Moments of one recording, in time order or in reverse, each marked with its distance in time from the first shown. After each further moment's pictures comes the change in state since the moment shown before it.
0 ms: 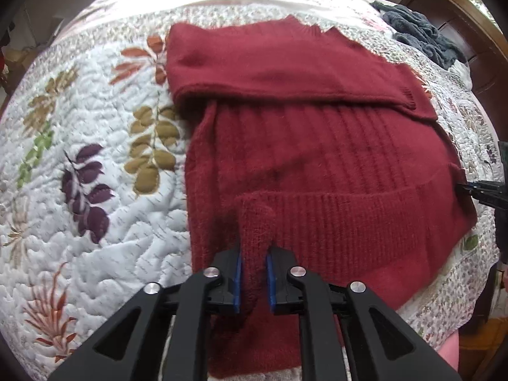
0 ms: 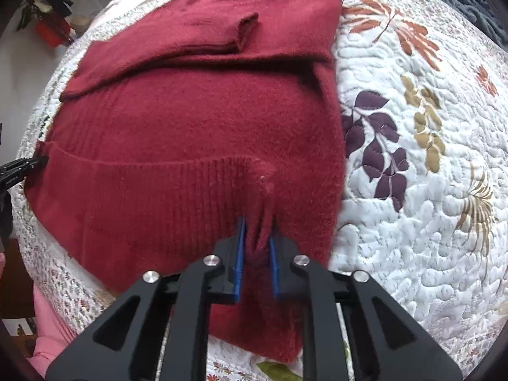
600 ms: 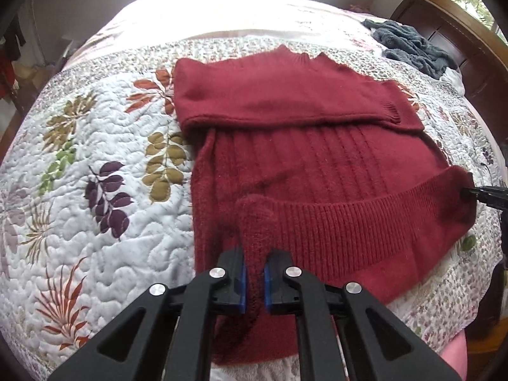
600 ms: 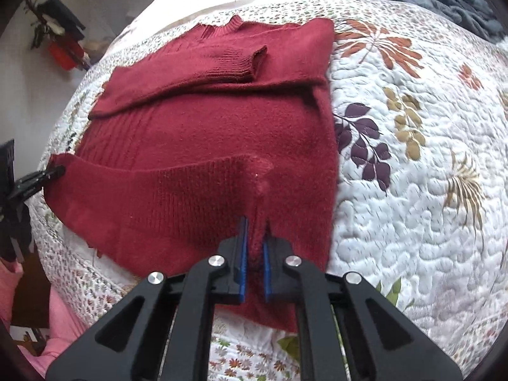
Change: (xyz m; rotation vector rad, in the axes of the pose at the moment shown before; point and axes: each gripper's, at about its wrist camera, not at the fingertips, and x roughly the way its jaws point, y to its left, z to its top) left arm -0.052 -0.014 -0.023 0.027 -0.167 0.031; right arm -0.052 -0.002 -0.033 0.042 -0.135 0.077
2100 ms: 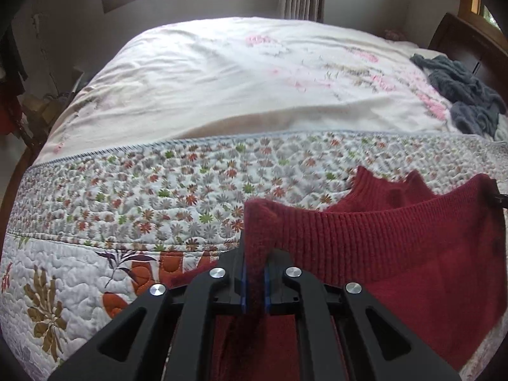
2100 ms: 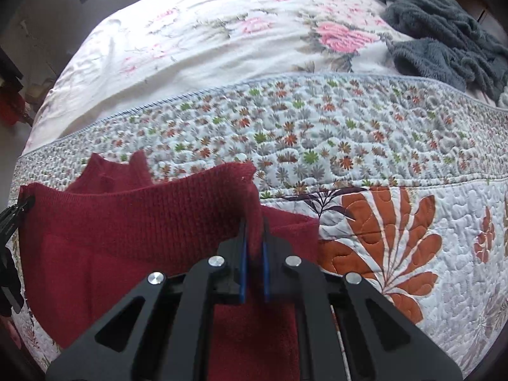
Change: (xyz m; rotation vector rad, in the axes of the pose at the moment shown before) left arm 0.164 0.034 0.267 -0.002 -0.081 0.157; right arm 0.103 -0.060 0.294 0.130 -0.059 -0.215
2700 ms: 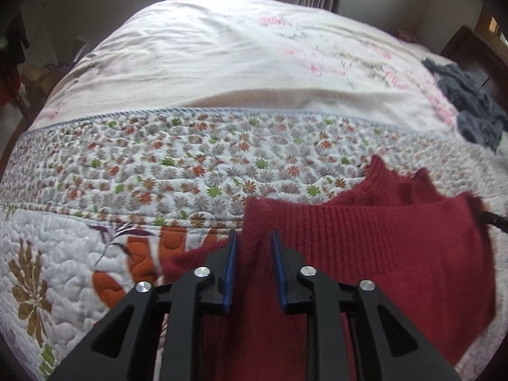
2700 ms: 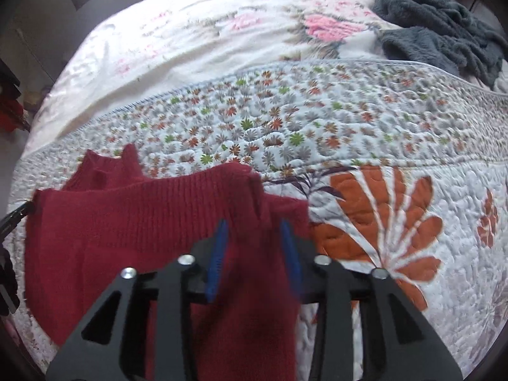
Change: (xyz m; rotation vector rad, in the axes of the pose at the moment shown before) left arm -0.025 0.034 -0.015 -0.113 0.035 -0.089; right arm -0.012 -0.015 -0.024 0.039 -0.032 0.027
